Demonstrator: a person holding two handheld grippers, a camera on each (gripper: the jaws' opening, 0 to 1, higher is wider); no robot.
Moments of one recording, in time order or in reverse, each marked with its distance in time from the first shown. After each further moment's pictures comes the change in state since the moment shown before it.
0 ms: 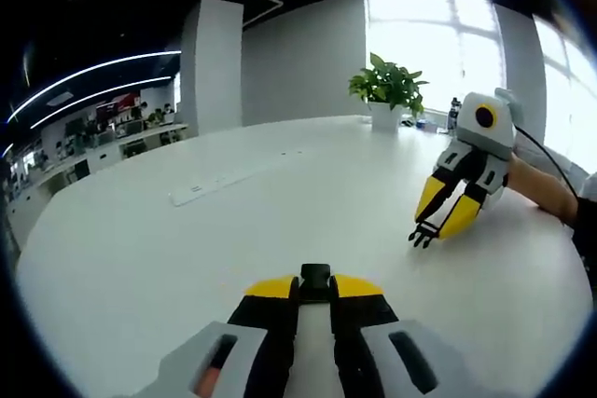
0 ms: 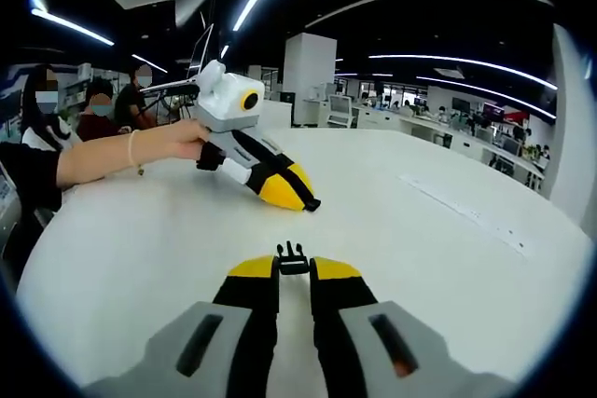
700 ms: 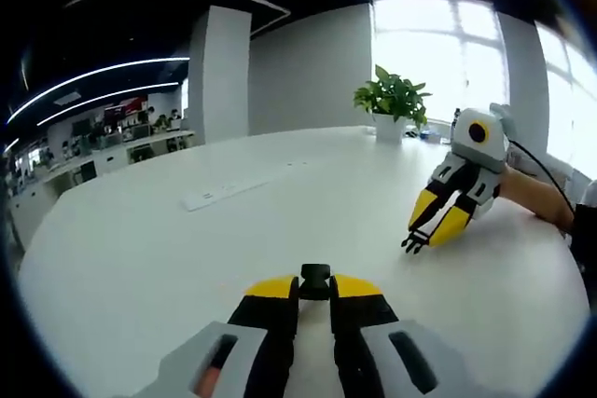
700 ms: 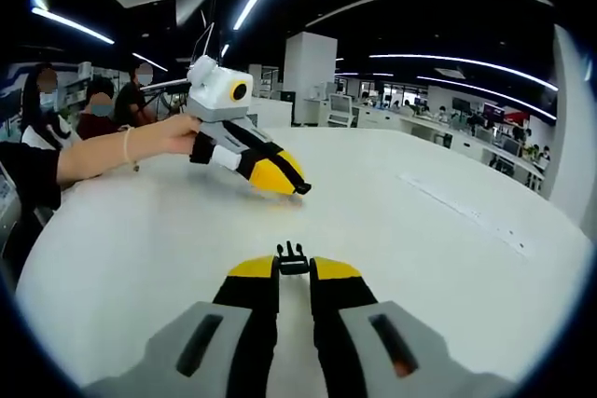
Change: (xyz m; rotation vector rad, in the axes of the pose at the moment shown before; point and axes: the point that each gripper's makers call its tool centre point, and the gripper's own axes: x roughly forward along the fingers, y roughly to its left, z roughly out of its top) left arm -0.024 0.000 0.008 -0.011 -0.048 0.020; right arm 0.001 0.000 -0.001 -0.006 0.005 0.000
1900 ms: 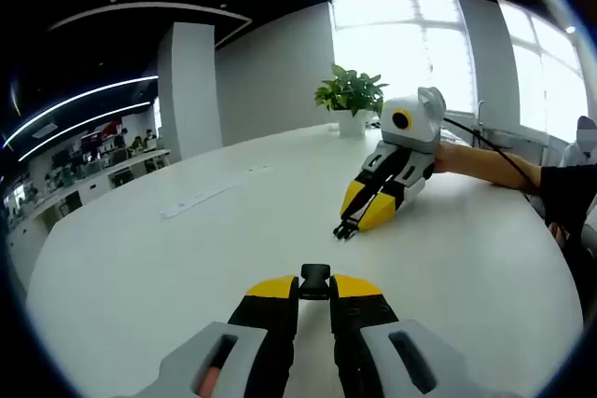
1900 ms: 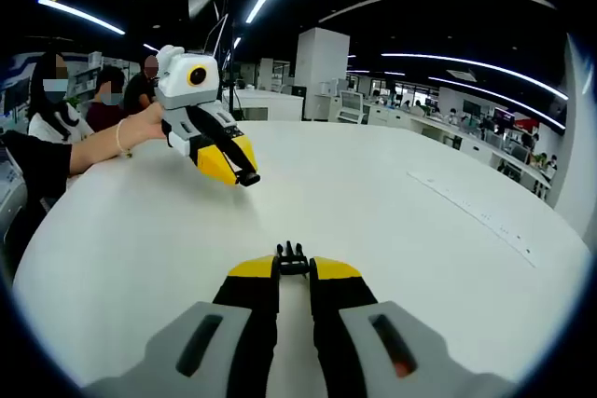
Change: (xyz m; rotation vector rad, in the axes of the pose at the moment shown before) left arm -0.045 -0.046 -0.015 0.124 -0.010 -0.093; right arm 0.003 0.009 -0.006 -0.042 0.019 0.044
